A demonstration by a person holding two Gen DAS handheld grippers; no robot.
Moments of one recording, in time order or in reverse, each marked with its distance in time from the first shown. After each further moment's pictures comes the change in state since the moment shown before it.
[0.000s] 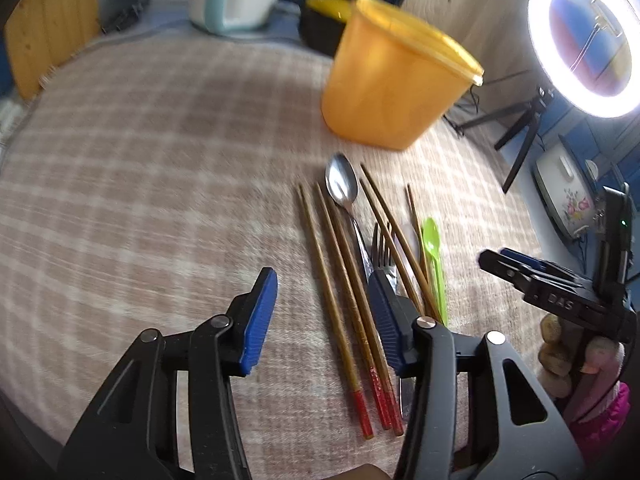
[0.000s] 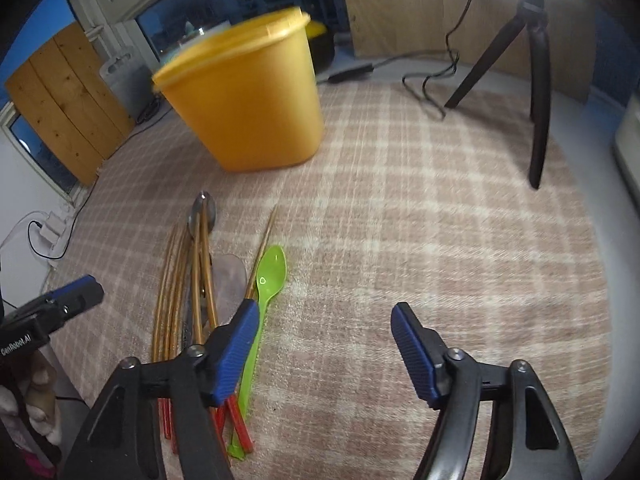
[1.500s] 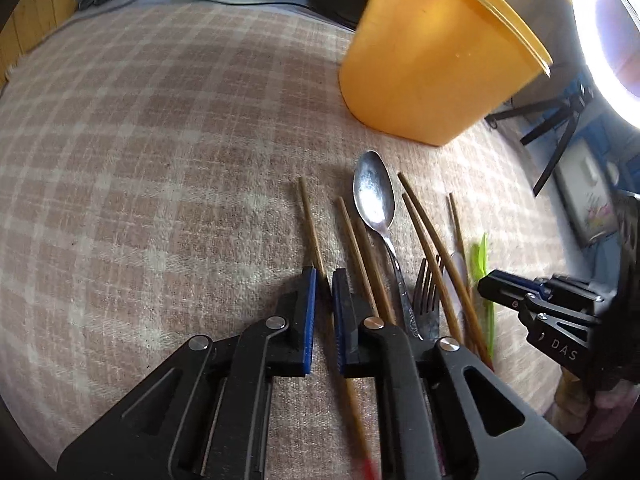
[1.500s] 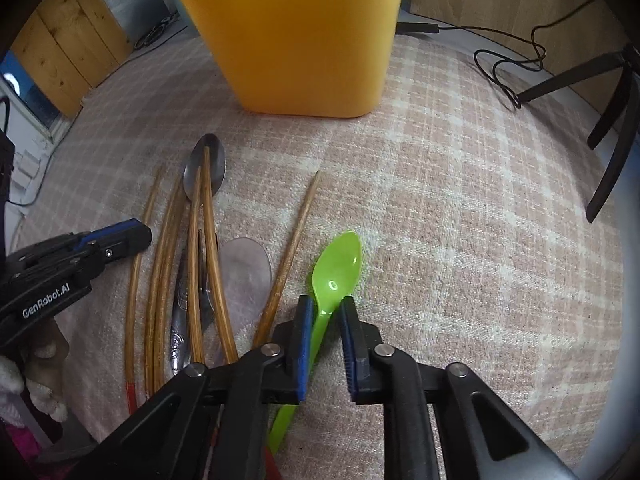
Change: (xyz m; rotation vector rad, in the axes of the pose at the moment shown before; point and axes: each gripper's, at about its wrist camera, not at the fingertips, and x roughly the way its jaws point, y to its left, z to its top) left arm 0.065 0.024 0.031 -0.017 0.075 -0.005; right arm 0.063 0.065 0.020 -0.124 0.166 -0.048
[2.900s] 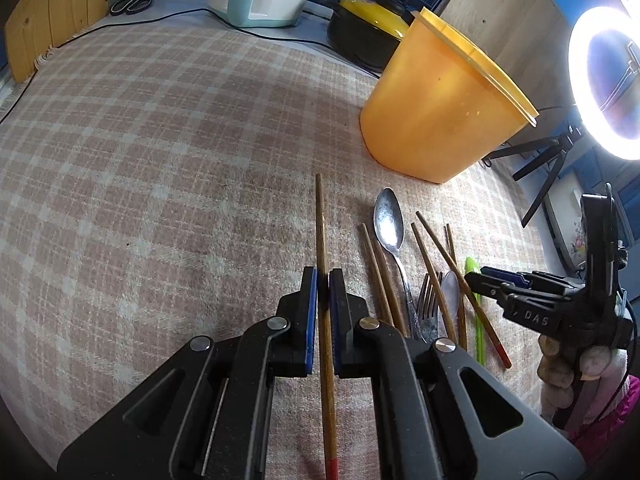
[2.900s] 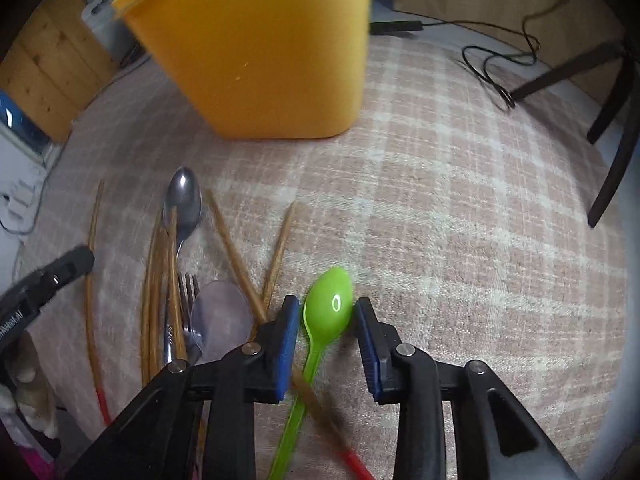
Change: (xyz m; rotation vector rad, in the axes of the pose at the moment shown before) left arm -0.043 0.019 -0.006 -0.048 -0.110 -0.015; right arm 0.015 -0.018 0.031 -0.004 0.010 -0.046
